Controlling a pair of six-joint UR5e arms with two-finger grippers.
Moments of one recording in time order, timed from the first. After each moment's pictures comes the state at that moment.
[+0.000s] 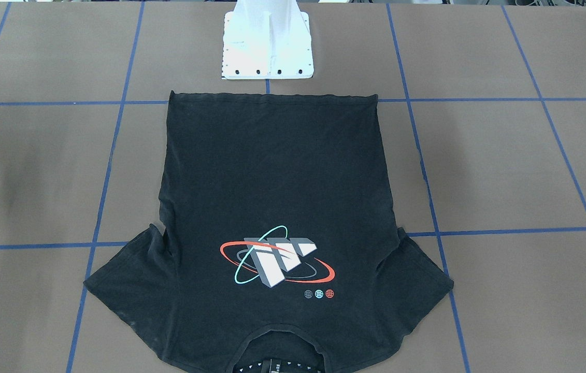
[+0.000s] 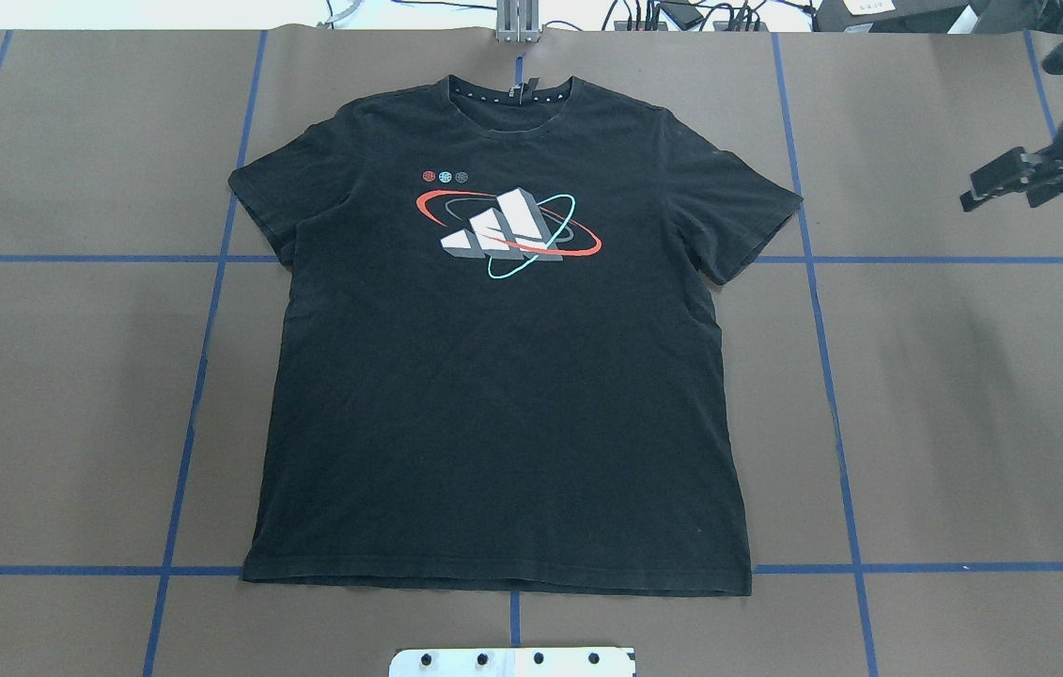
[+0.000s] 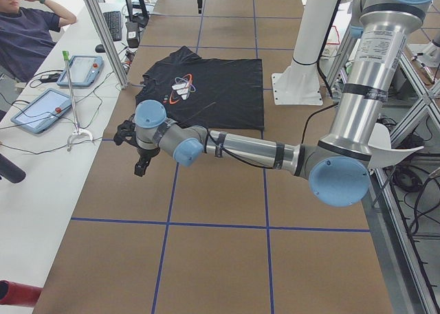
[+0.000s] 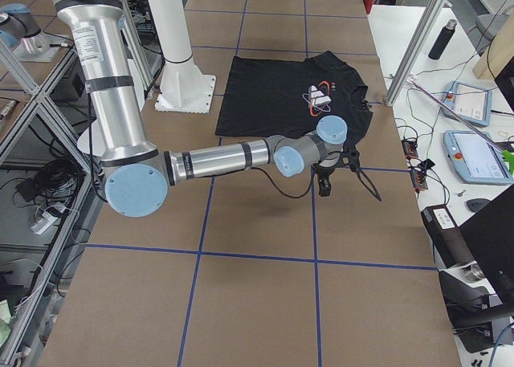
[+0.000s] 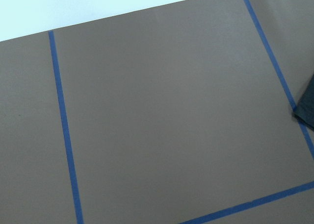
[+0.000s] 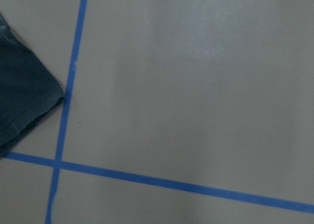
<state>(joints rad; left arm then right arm) -1.40 -1.84 -1.46 -2.04 -2.34 -0.32 1.20 -1.30 1.49 -1.23 2.33 0.49</state>
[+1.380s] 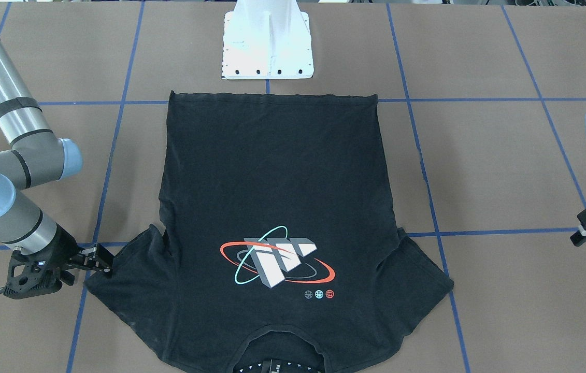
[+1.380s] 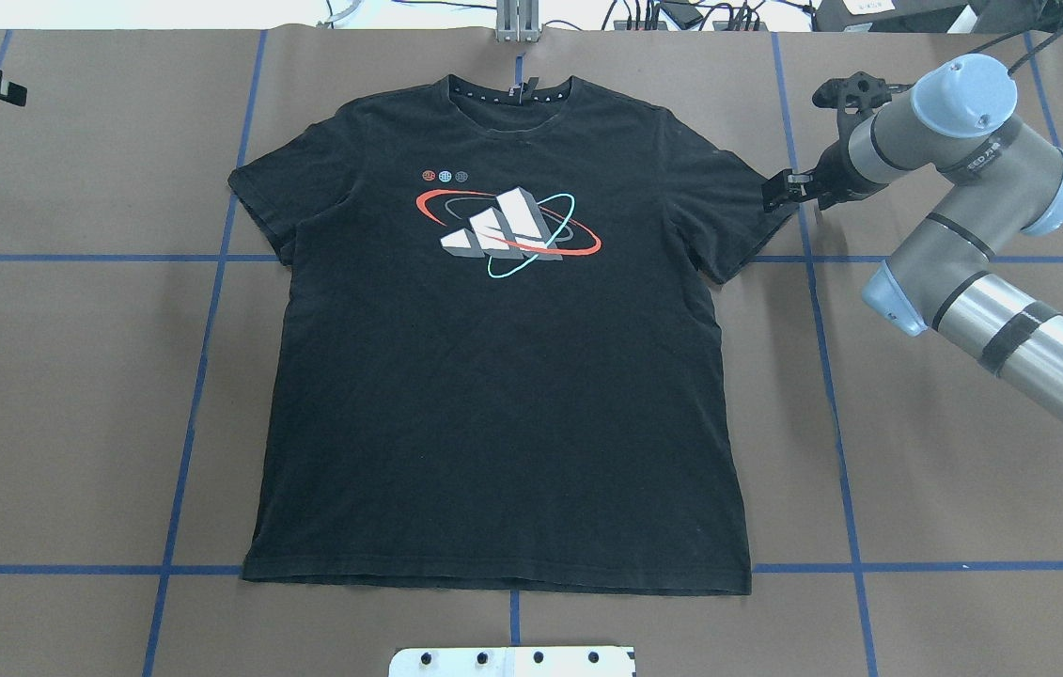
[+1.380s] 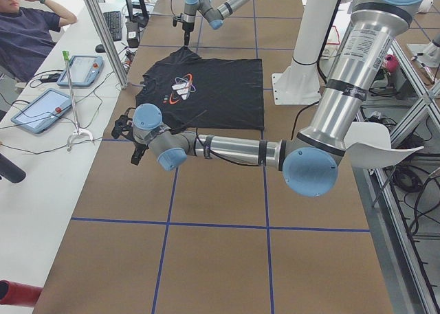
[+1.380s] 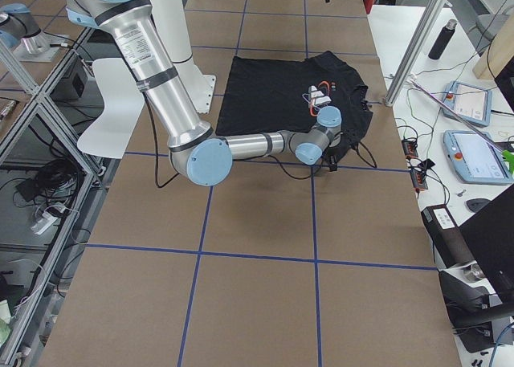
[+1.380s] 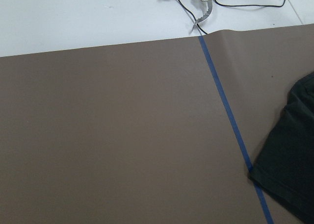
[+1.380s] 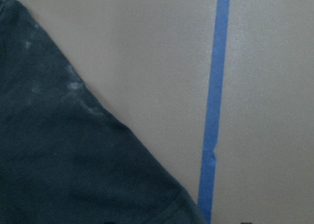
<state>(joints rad) -1.32 -1.92 -1.27 -2.40 -2.34 -0.57 0.95 -1.06 1.12 -0.81 2.08 0.85</state>
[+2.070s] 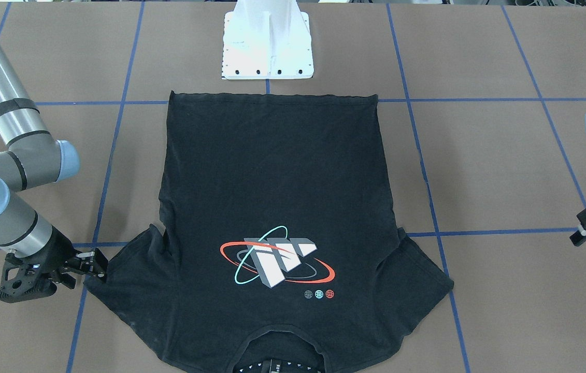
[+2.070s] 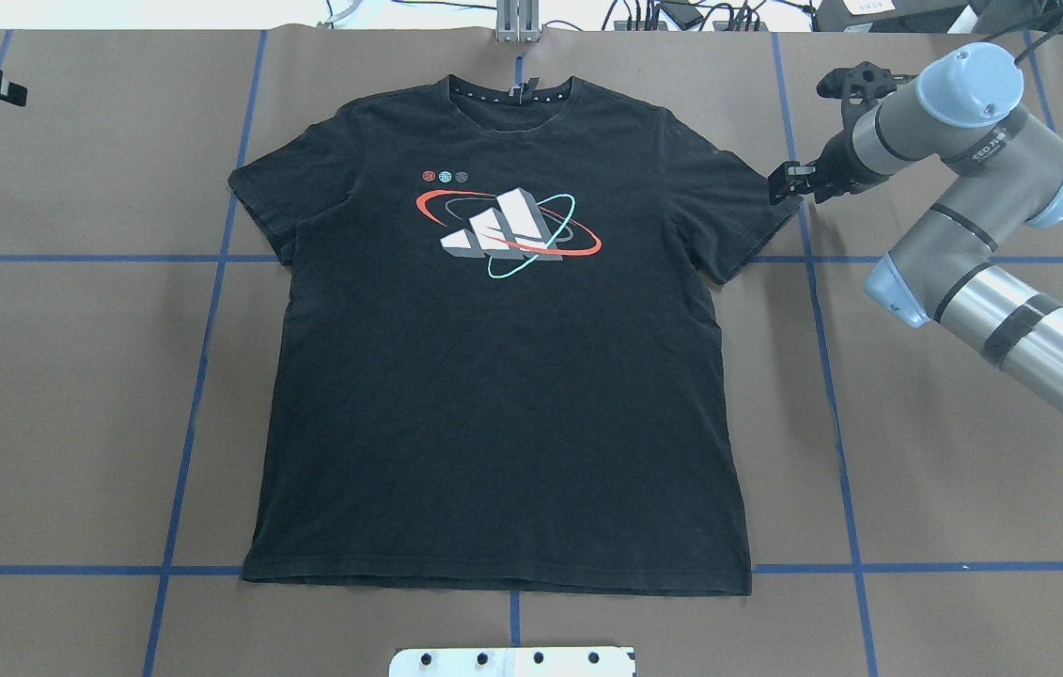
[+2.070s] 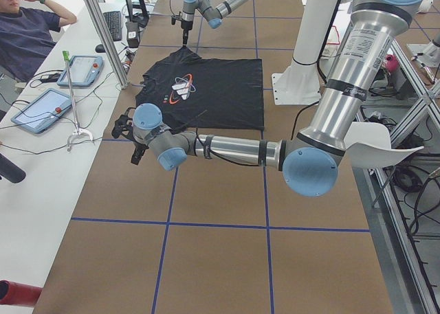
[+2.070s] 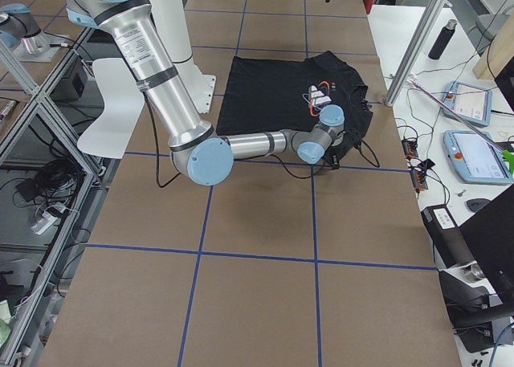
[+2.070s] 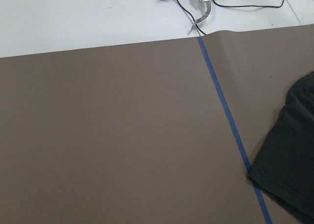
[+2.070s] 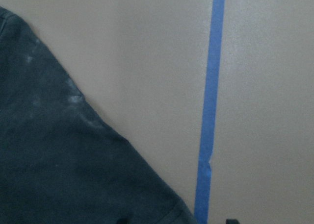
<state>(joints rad) -1.32 -1.92 -1.27 -2.40 -2.34 -0.57 0.96 -1.05 1.12 -0.82 2.09 0.85</state>
